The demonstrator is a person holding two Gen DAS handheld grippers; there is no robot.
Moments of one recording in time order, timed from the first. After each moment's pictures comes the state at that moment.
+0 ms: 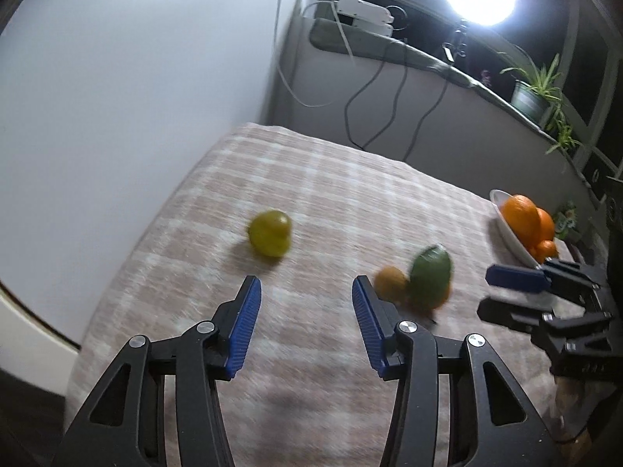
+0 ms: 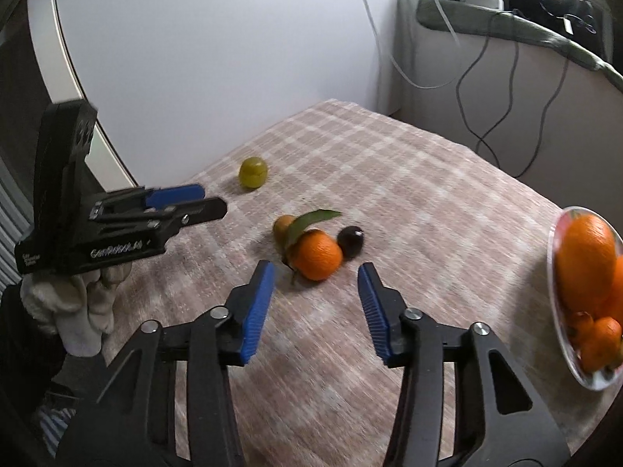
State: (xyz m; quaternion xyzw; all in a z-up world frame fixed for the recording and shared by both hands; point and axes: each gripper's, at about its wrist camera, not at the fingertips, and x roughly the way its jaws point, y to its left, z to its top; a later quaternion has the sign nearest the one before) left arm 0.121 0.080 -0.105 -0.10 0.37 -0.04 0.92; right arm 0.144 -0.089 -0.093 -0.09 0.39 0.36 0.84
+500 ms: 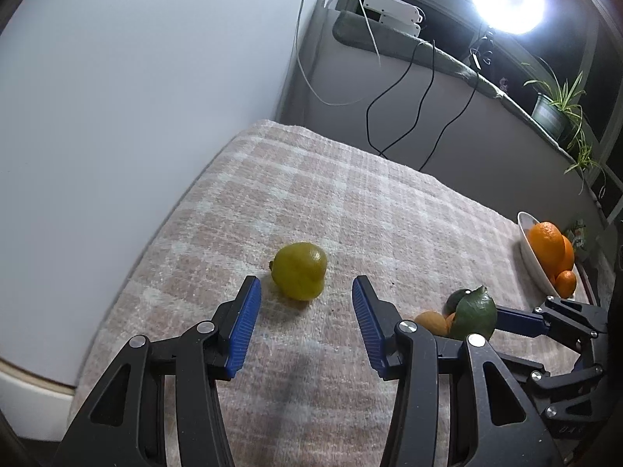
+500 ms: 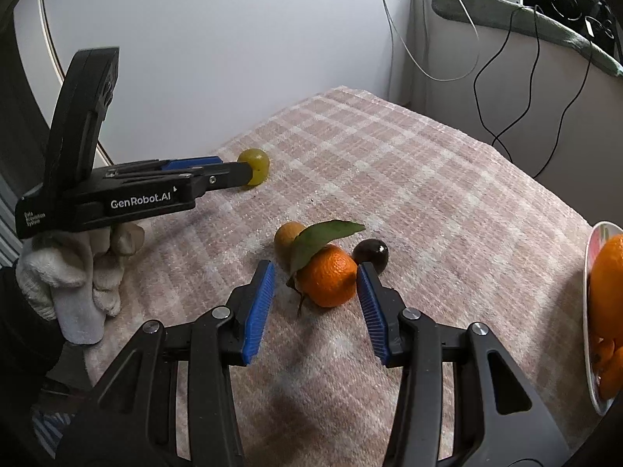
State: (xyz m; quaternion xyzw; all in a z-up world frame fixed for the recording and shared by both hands) left arm 0.158 0.097 -0.116 -0.13 0.39 -0.03 0.91; right arm 0.162 -0.063 -0.112 -0.10 0.40 0.35 0.84
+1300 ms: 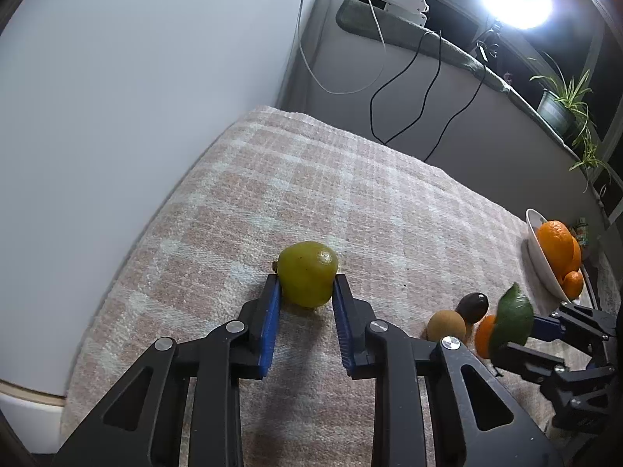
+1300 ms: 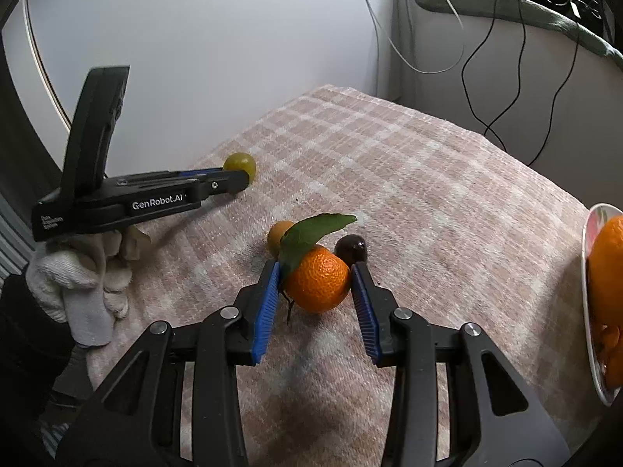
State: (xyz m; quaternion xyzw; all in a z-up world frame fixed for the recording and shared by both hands) left arm 0.171 0.099 -0.127 -0.13 0.40 -0.03 0.91; right arm 0.164 -0.083 -0.111 -0.07 0.41 0.34 0.84
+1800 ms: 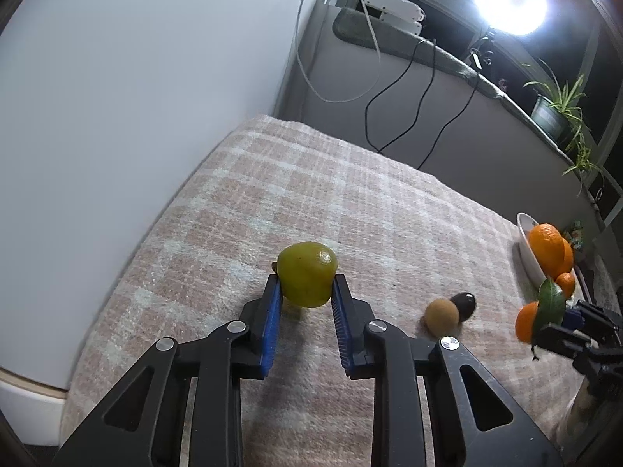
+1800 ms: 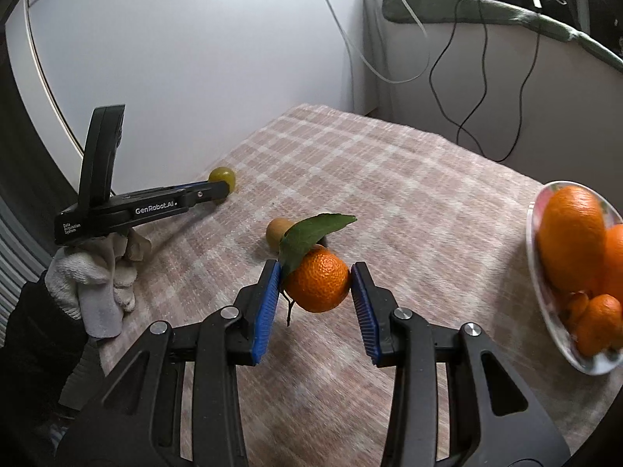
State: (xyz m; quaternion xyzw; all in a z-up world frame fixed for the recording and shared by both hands) left arm 0.160 0.098 -0.118 -0.13 0.39 -0.04 0.91; right arm 0.148 -0.135 -0.092 -0.03 0.39 0.32 0.86
